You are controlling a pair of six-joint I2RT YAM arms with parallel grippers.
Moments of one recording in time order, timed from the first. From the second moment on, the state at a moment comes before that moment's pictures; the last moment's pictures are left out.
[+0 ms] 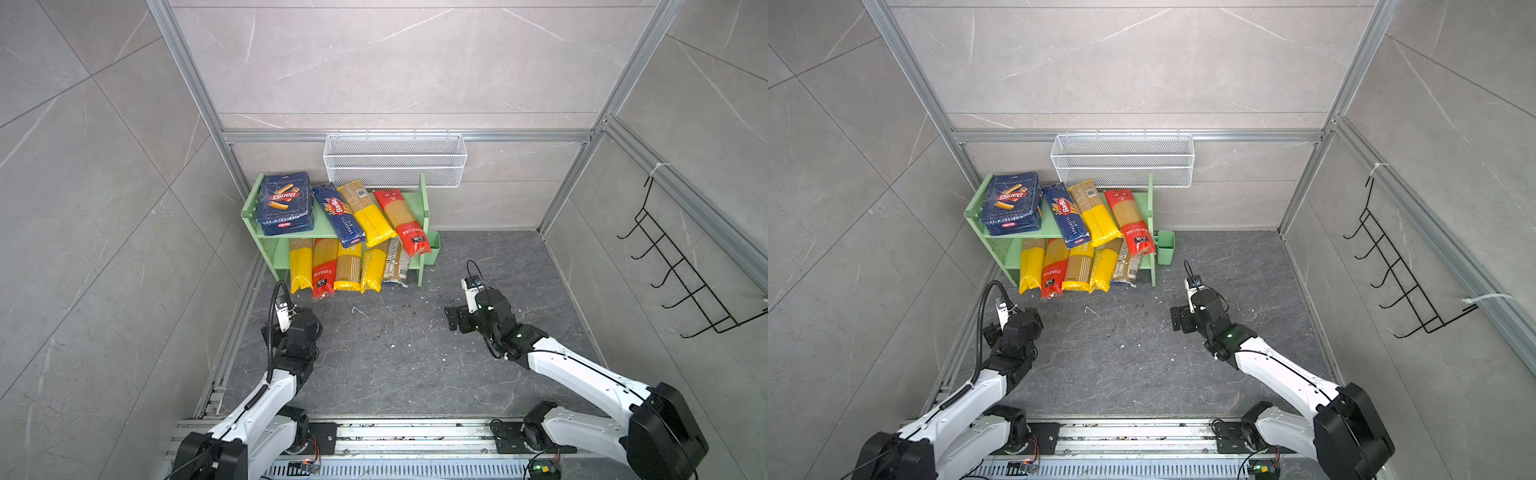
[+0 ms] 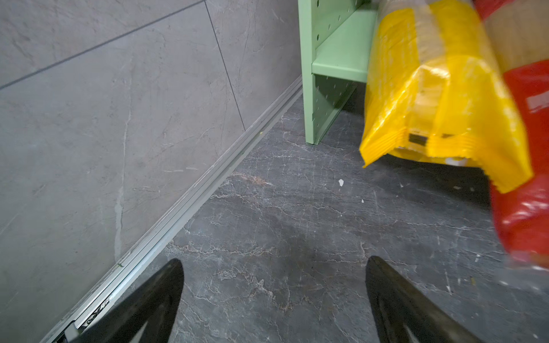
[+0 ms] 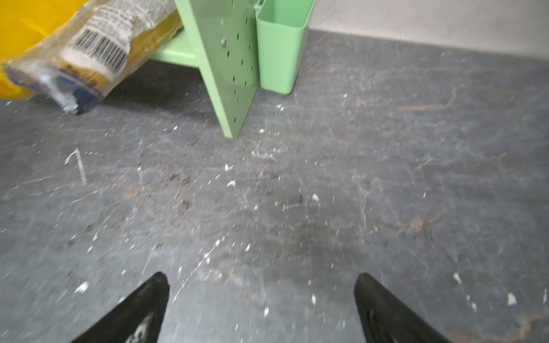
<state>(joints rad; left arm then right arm) -0.20 1.02 0.30 0.20 -0.77 -0.22 0.56 1.19 0.64 -0.06 0.22 0.16</state>
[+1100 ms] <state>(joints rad) -0.13 1.48 0.18 0.98 -0.38 0.05 0.27 1.25 0.44 0.37 0.50 0.09</state>
